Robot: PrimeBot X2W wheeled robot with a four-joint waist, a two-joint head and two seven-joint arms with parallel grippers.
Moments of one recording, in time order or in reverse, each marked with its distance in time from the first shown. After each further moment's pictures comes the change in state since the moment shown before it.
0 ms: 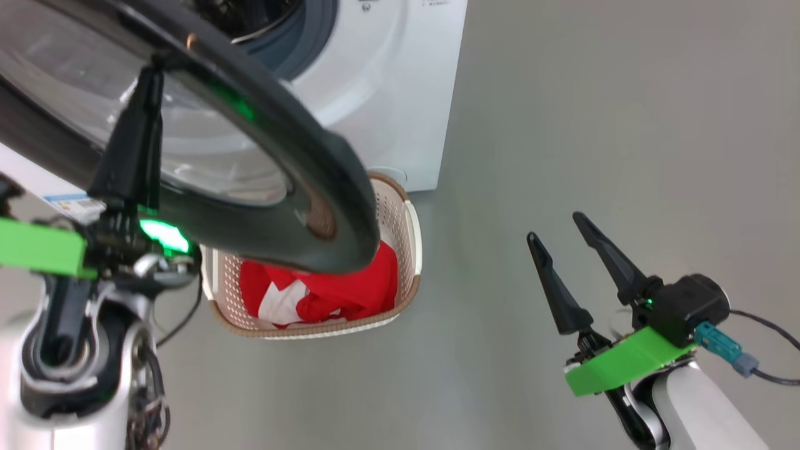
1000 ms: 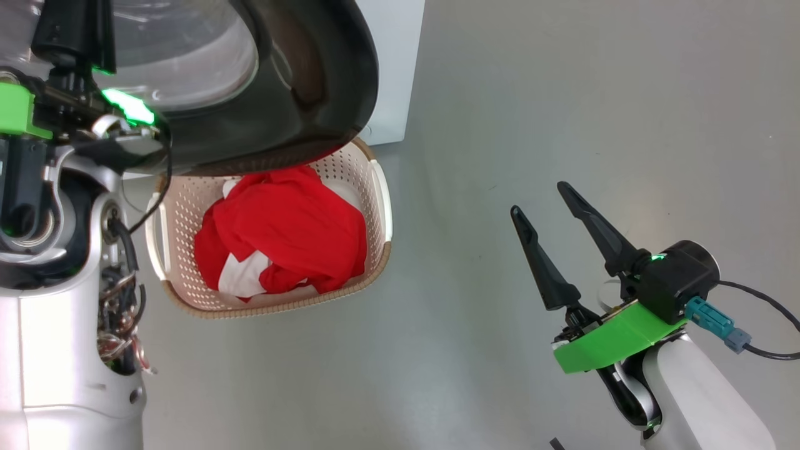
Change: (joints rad) left arm -0.344 0.020 0.002 0.273 0.000 -0.088 -0.024; right arm -0.092 -0.006 0.042 0.004 0.000 0.000 0.000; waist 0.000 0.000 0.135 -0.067
